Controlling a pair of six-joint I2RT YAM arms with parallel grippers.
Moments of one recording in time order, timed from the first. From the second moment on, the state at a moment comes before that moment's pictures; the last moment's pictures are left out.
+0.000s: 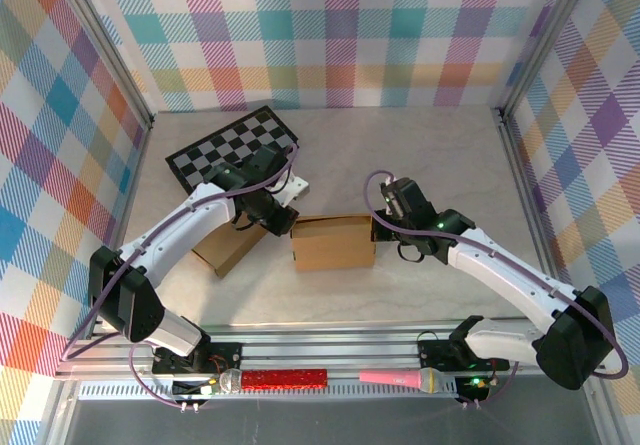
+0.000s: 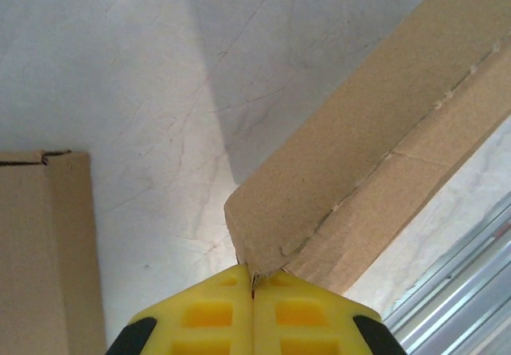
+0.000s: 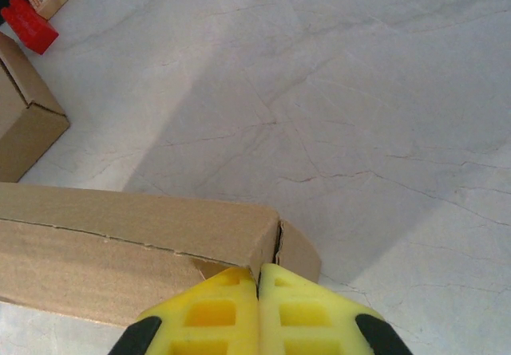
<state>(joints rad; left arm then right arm) -0.58 1.50 1.36 -1.07 0.17 0.05 0.69 1.18 0.92 -0.60 0.09 0.54</state>
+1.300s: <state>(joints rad) -0.57 1.67 1.59 -1.27 0.25 -0.52 0.71 1.20 0.93 -0.63 0.14 0.57</state>
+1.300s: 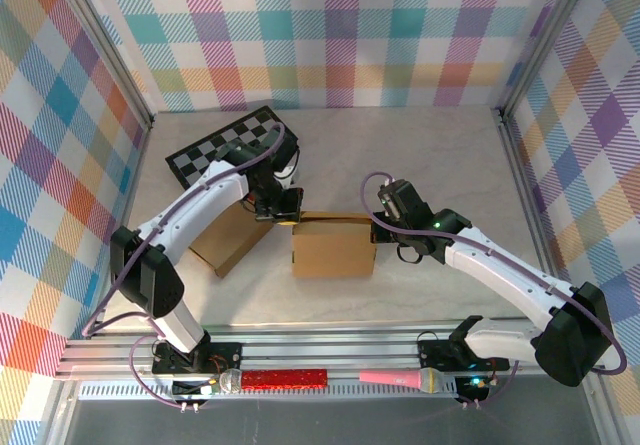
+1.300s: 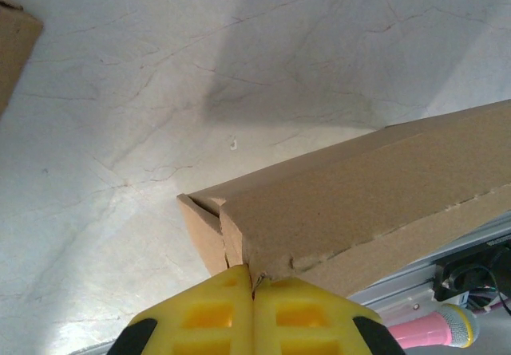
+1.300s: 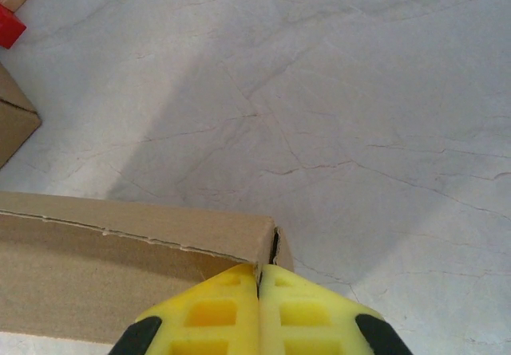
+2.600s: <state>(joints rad) -0.49 1.75 1.66 -1.34 0.45 -0.55 0.71 1.20 0.93 -0.65 0.17 0.57</state>
